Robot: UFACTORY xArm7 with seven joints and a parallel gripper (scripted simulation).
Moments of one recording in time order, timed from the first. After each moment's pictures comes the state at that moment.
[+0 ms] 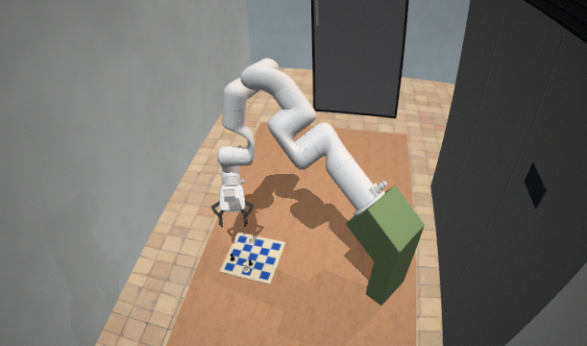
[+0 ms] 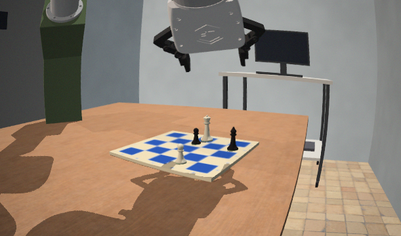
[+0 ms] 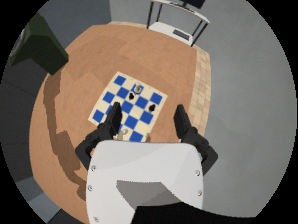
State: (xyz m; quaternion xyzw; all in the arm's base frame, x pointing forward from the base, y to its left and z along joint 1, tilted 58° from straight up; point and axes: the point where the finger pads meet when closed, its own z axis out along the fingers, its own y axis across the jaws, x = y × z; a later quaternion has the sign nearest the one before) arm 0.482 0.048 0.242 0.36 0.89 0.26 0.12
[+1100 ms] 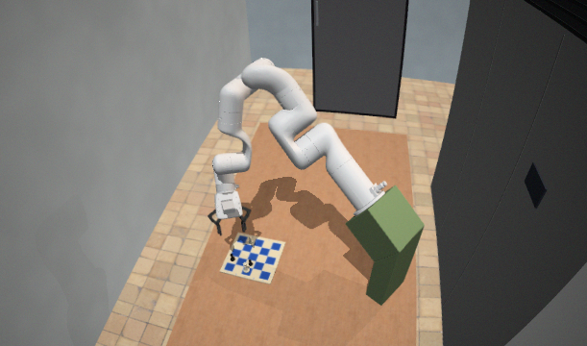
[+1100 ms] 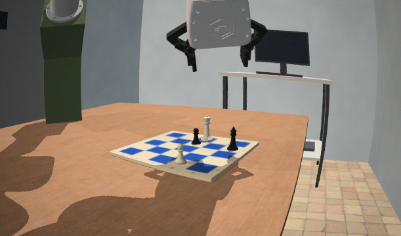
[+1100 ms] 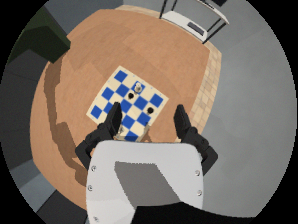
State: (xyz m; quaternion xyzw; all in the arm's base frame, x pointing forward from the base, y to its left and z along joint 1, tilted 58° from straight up) arm 0.484 0.076 0.221 0.34 0.91 0.17 0.18
